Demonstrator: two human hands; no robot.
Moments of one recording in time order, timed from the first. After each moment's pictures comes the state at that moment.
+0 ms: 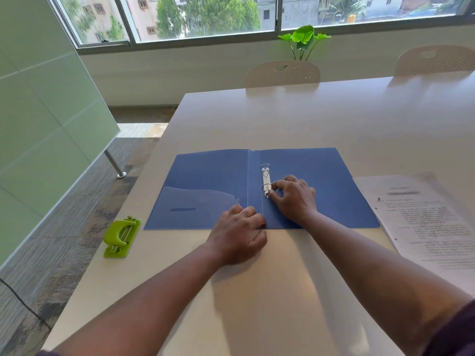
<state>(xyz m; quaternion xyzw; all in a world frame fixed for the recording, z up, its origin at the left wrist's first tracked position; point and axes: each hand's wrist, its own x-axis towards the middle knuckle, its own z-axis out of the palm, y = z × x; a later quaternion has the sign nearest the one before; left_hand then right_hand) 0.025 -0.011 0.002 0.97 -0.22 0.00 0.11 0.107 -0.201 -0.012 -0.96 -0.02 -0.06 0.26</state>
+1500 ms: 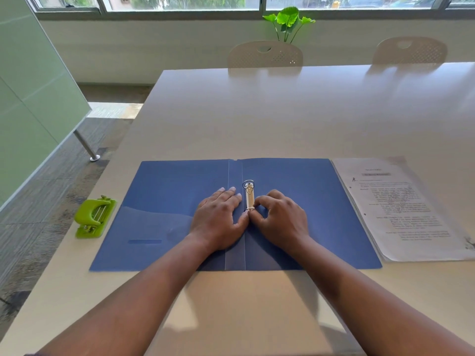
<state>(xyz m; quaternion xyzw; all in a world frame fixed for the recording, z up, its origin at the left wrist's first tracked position) 0.009 -0.021 -0.019 0.98 -0.13 0.01 0.14 -0.006 -0.199 -0.014 -0.96 -0.05 -0.09 0.24</state>
